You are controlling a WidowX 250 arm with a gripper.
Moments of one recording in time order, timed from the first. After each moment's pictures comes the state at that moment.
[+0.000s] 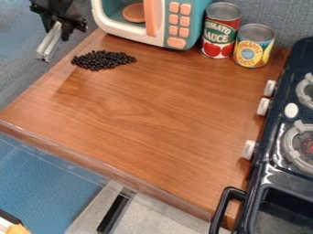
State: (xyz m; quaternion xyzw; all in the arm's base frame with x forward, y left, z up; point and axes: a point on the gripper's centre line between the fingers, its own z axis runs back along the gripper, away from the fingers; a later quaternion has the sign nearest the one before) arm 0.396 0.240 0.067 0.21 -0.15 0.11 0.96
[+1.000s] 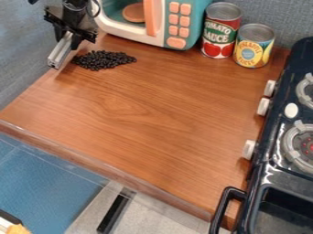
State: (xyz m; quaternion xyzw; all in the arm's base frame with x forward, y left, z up) arm 0.415 0.242 0.041 0.24 -0.13 0.10 0.96
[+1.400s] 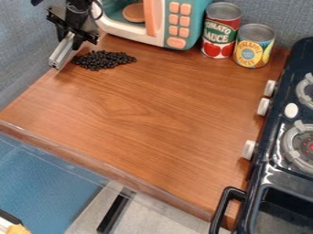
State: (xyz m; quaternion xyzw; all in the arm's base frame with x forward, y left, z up) arm 0.418 0.239 0.035 0.25 -0.13 0.08 0.96
